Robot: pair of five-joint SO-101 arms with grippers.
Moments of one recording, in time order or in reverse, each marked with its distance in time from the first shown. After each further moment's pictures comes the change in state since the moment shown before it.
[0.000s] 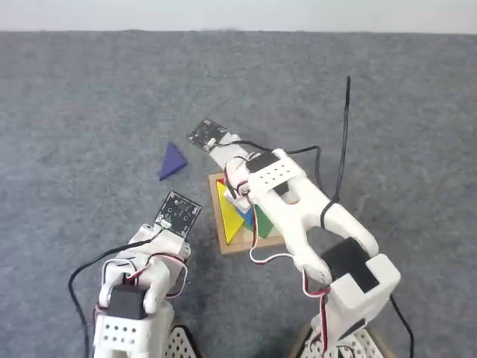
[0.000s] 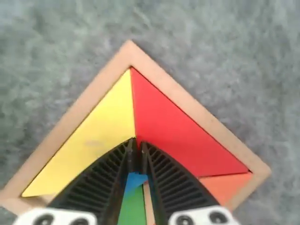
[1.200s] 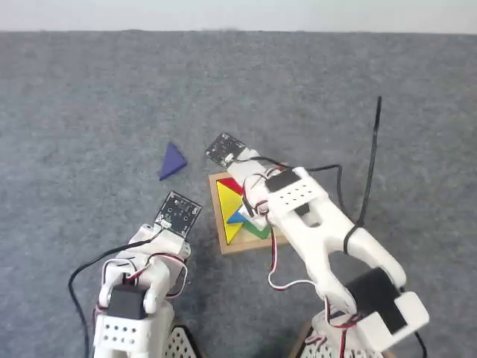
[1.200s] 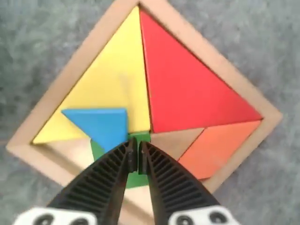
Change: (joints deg) left arm 0.0 0.0 0.0 0.0 0.0; right arm 1.1 -15.4 16.1 -0.9 0.1
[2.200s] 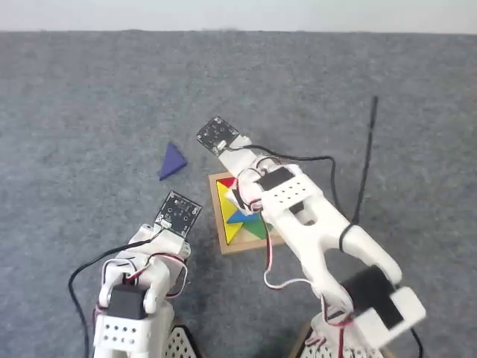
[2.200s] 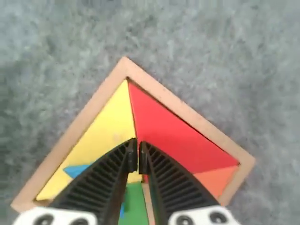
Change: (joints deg) left arm 0.0 0.0 0.0 0.0 0.0; right arm -2.0 3.2 -4.2 -8.2 -4.1
